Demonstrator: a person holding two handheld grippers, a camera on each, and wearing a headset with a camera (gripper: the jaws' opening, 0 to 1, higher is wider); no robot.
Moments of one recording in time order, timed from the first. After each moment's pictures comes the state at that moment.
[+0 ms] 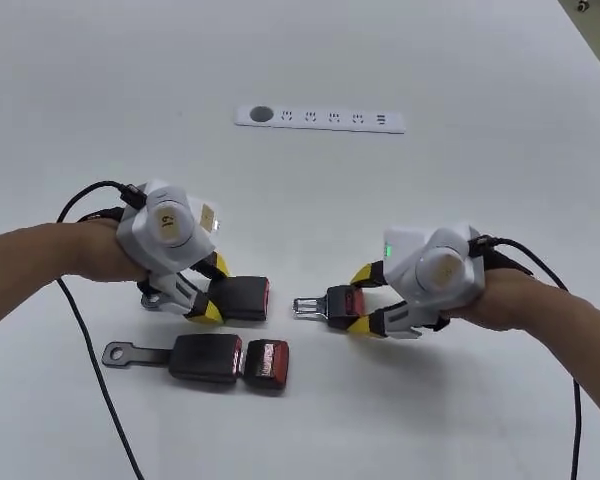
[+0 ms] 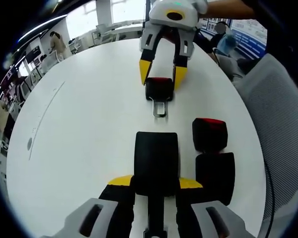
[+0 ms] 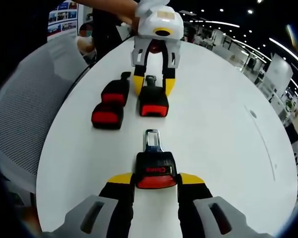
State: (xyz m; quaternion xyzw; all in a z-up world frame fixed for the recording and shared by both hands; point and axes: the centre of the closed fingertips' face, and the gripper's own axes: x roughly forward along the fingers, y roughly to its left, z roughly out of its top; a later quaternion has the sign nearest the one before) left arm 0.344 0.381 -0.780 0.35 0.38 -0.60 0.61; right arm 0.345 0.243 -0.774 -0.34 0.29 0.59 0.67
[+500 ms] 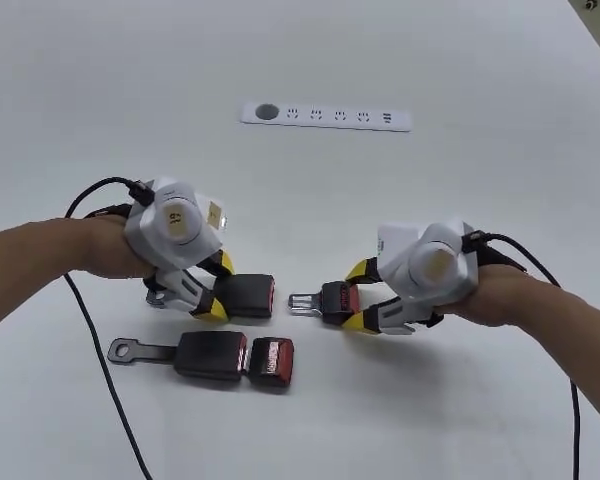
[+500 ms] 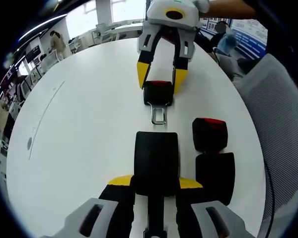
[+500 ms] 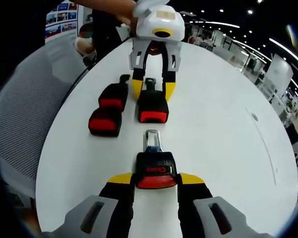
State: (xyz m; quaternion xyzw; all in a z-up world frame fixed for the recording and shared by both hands) left arm 0.343 0.379 -0.778 0.35 0.38 -0.60 0.61; right arm 0.347 0.255 -0.773 -0.34 0.29 0.59 0.67
